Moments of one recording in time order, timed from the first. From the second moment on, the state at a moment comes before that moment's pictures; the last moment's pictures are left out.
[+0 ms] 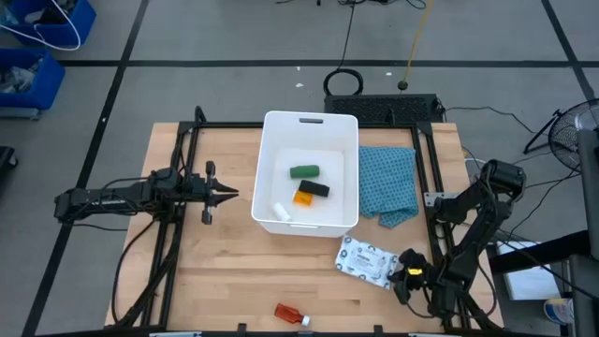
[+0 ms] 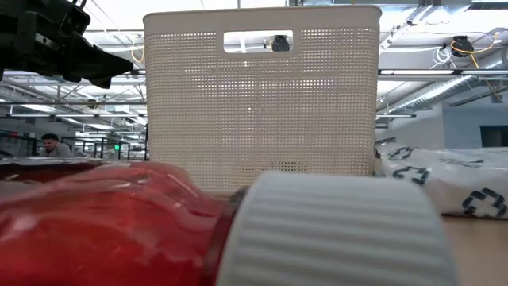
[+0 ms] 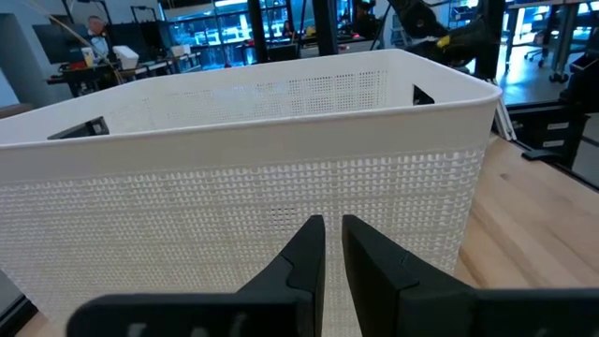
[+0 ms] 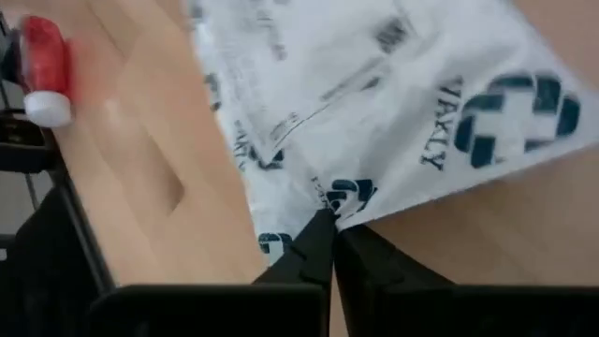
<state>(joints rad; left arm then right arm) 0.13 0.25 0.13 0.06 0.13 0.12 1.21 1.50 0.66 -0.44 0.65 2.03</state>
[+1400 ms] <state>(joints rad) 0.13 0.25 0.13 0.05 0.13 0.10 0.96 1.19 1.36 -0.63 0.99 0.52</state>
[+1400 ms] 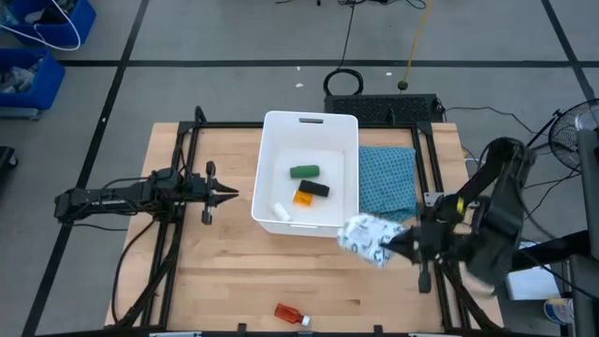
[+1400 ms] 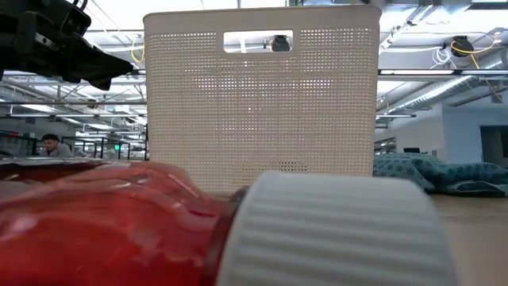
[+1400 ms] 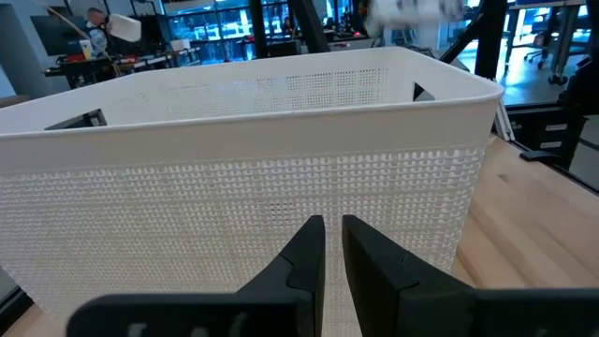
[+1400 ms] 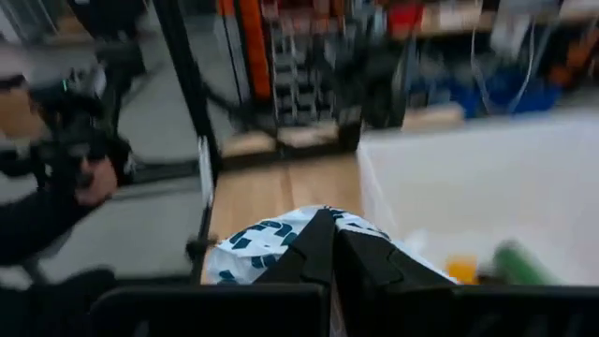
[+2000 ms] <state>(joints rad) 0.13 0.26 0.13 0.03 0.09 0.12 0.55 0.94 1.36 -0.44 0.76 -0.06</state>
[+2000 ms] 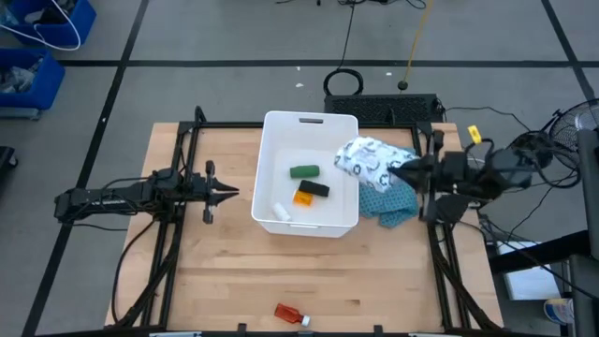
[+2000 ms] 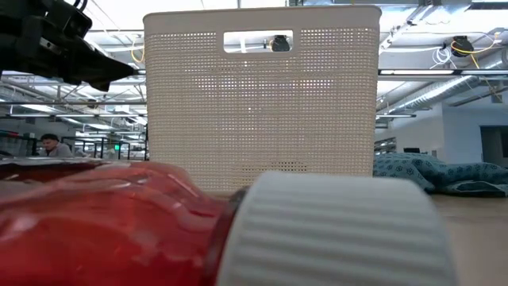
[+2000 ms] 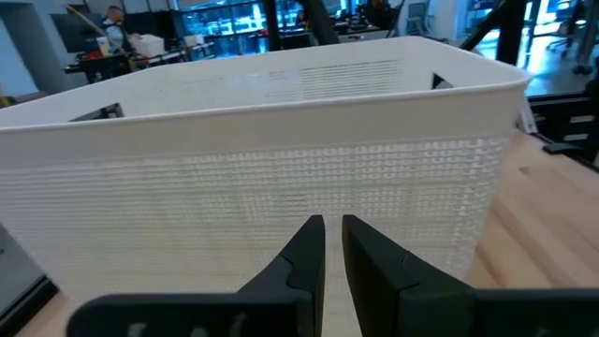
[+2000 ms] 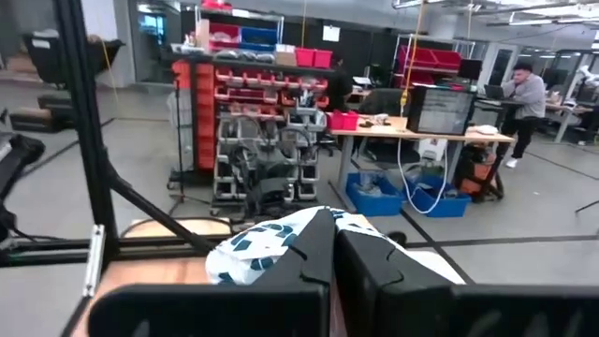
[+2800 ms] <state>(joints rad) 0.13 0.25 0.13 0.03 0.07 0.16 -0.21 1.36 1.36 -0.52 -0.08 -0.18</state>
